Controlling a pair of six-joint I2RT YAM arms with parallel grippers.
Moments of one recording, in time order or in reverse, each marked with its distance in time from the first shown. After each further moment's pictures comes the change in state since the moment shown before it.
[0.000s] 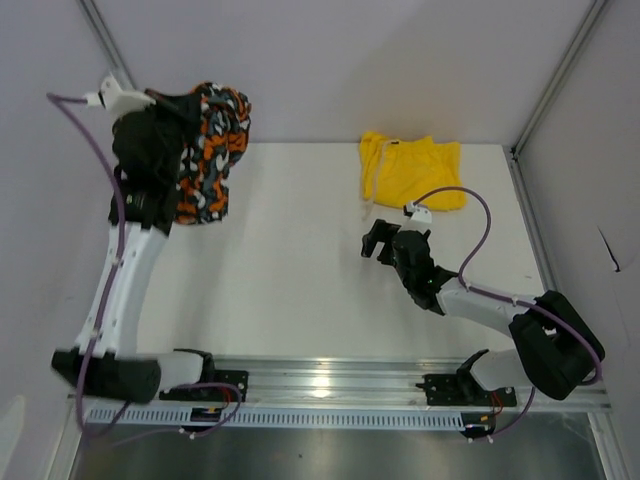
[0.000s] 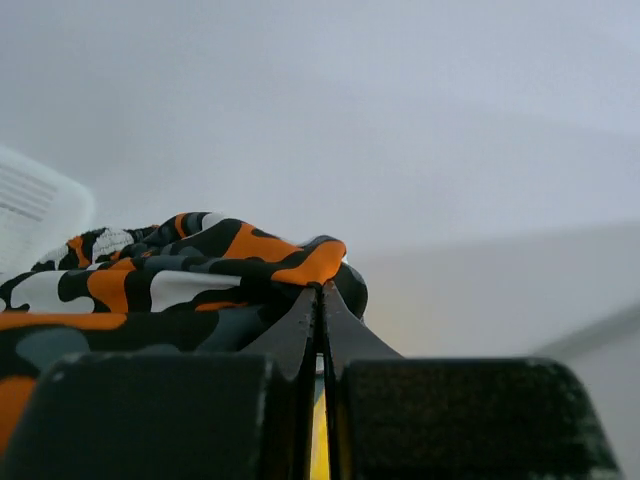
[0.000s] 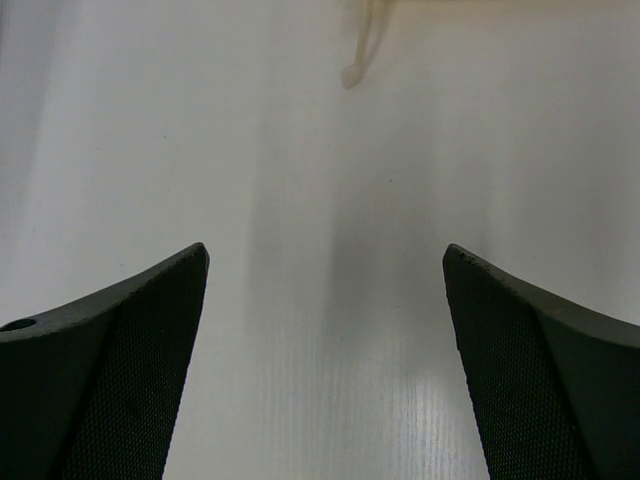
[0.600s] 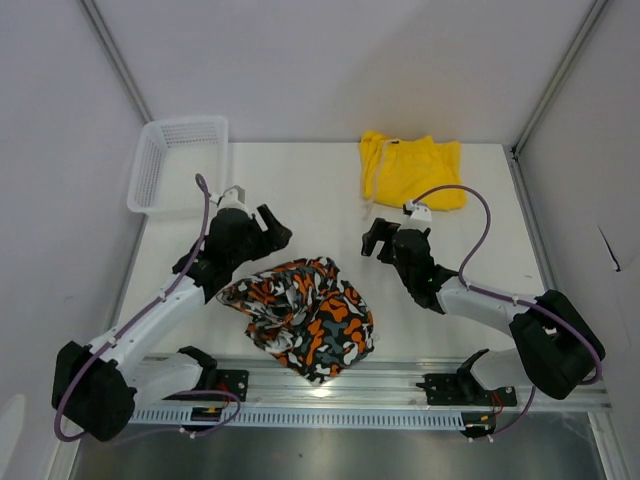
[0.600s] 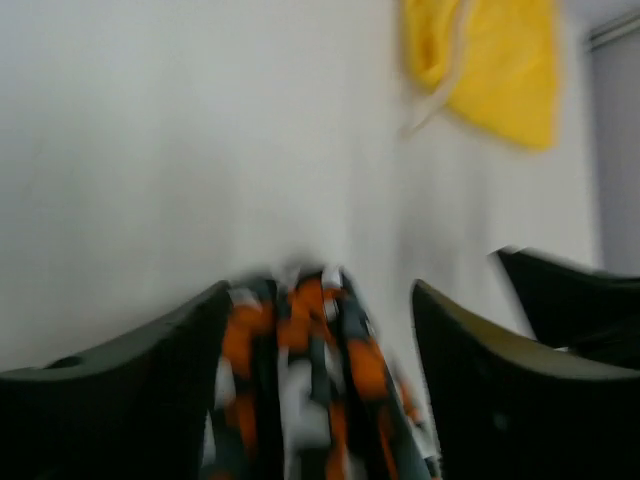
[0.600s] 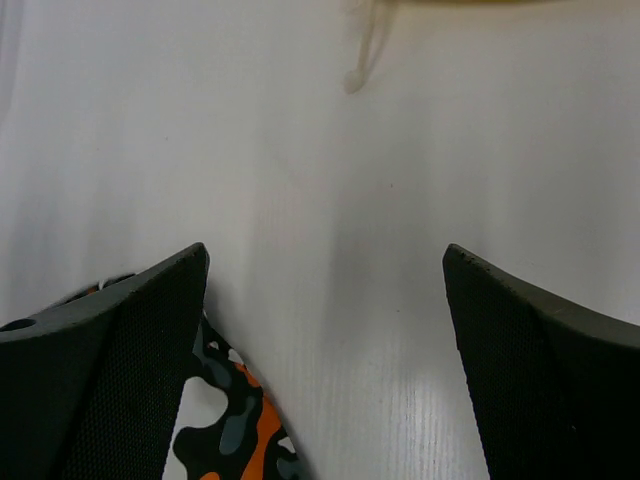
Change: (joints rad) left arm -0.366 -0.261 -0.764 -0.004 0.077 -0.002; right arm 0.000 0.002 0.007 0.000 0.000 -0.016
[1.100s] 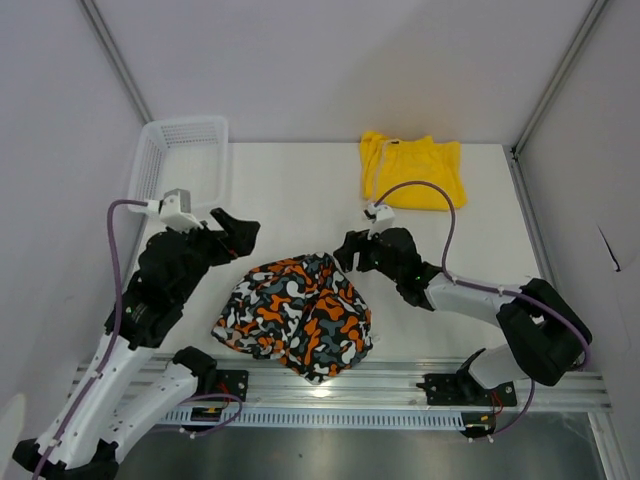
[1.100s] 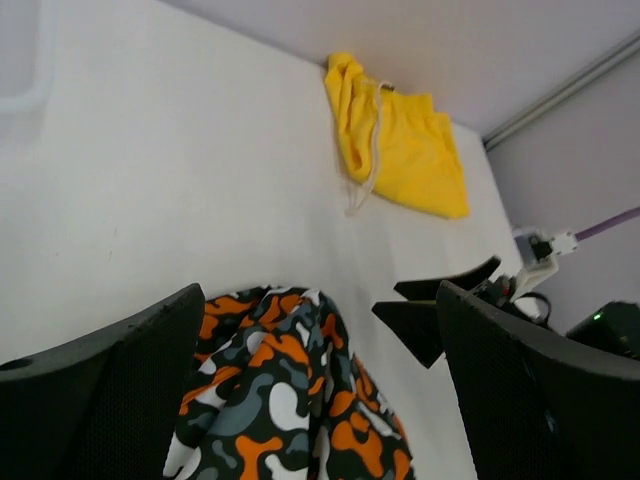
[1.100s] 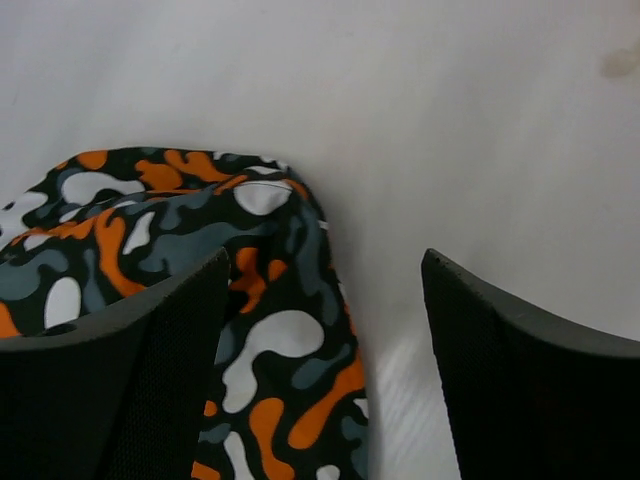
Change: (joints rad) left arm -0.002 -0.426 0.091 -0.307 -0.100 0.101; right arm 0.040 0.071 0.040 0.063 -0.338 -0.146
